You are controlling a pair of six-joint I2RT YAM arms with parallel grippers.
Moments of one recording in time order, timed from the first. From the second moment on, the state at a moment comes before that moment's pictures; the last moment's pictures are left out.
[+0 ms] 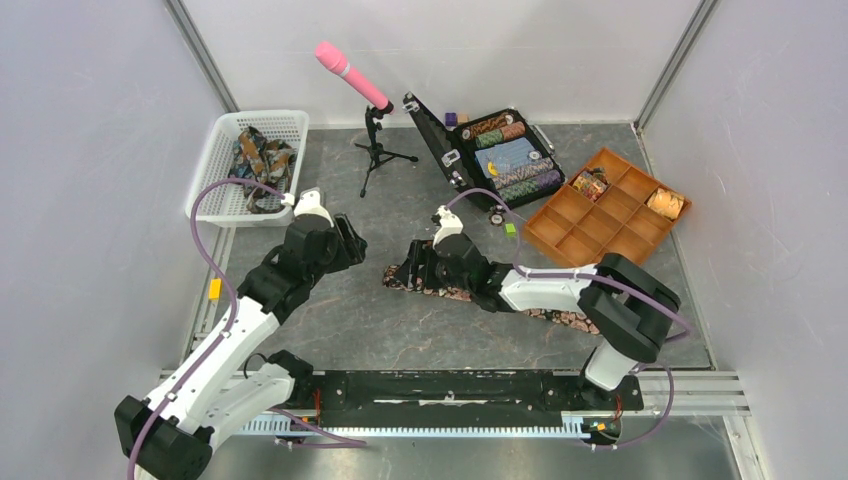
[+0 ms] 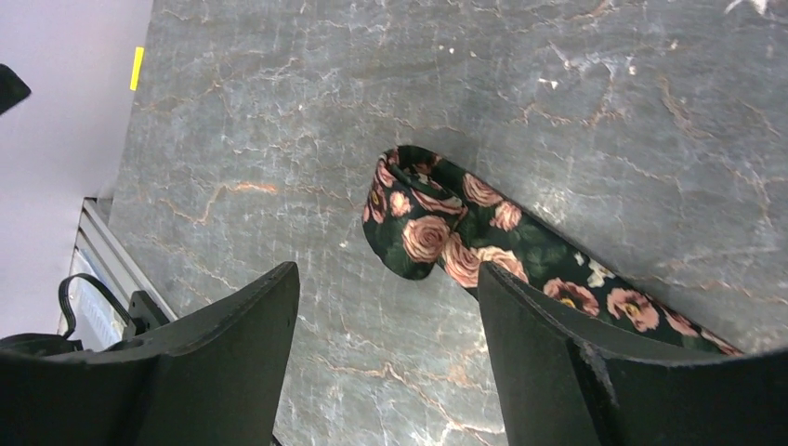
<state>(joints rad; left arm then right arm) -0.49 0.86 0.77 -0.50 -0.22 -0.61 0.96 1.65 0.79 0.36 0.08 0.76</state>
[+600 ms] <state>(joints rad) -0.48 0.86 0.77 -0.53 -0.22 -0.61 0.94 1.75 0.82 0.41 0.06 0.81</state>
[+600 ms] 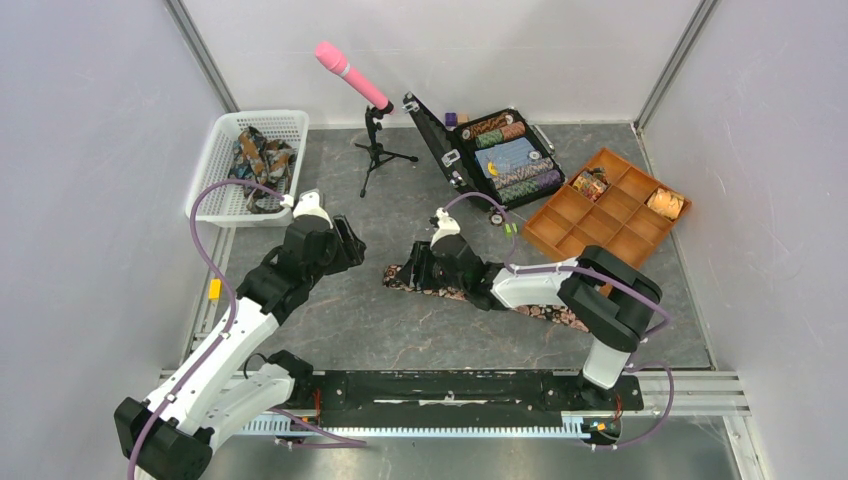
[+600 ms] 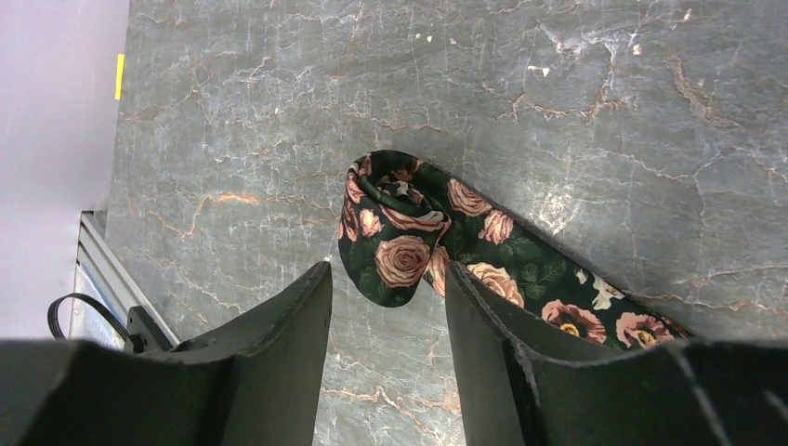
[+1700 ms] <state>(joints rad) -0.48 0.84 0.76 -0.54 -0.22 -0.61 0.93 1.83 0.83 0.48 0.02 0.86</state>
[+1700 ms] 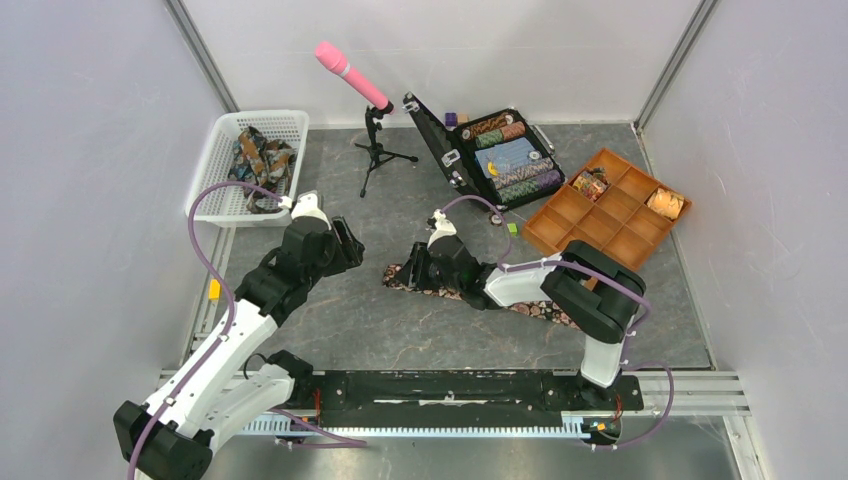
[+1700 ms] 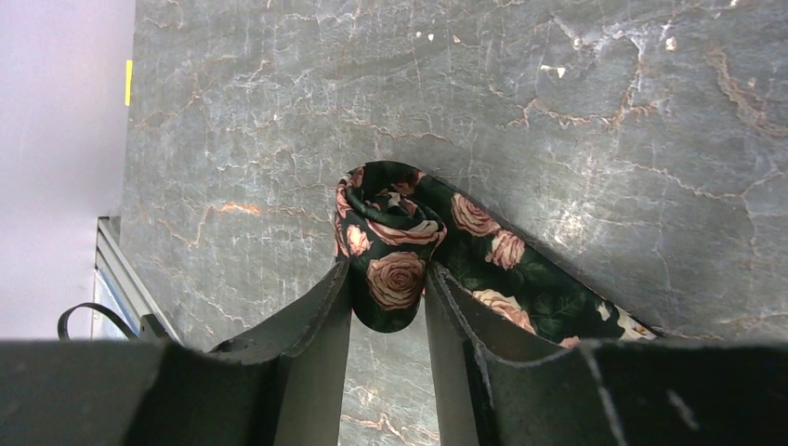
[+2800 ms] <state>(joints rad) -0.47 0.87 0.74 -0.54 -0.18 -0.61 0.93 1.91 0.81 0.59 0.00 0.94</state>
